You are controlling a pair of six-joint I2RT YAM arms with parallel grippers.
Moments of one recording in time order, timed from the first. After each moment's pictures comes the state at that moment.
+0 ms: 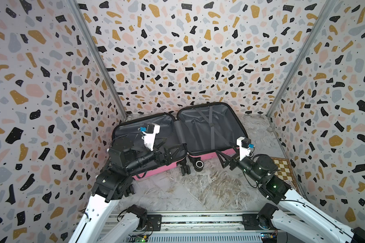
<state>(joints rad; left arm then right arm) -0.41 0.77 1.08 -0.51 0.44 -0.26 0.69 0.72 0.56 0.14 -0.03 0.16</state>
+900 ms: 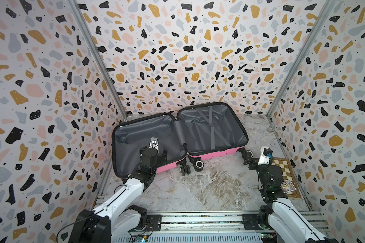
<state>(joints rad) -0.32 1.08 0.49 0.17 -0.36 0.02 0.09 0.73 0.11 0.60 0.01 0.06</state>
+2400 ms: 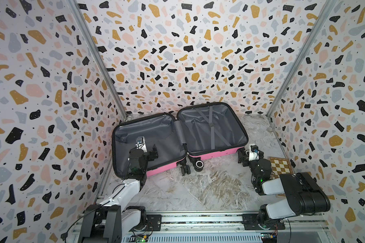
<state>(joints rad) -0.04 1.09 0.34 0.46 -0.14 -0.07 0.10 1.48 0.17 1.16 -0.01 -0.12</state>
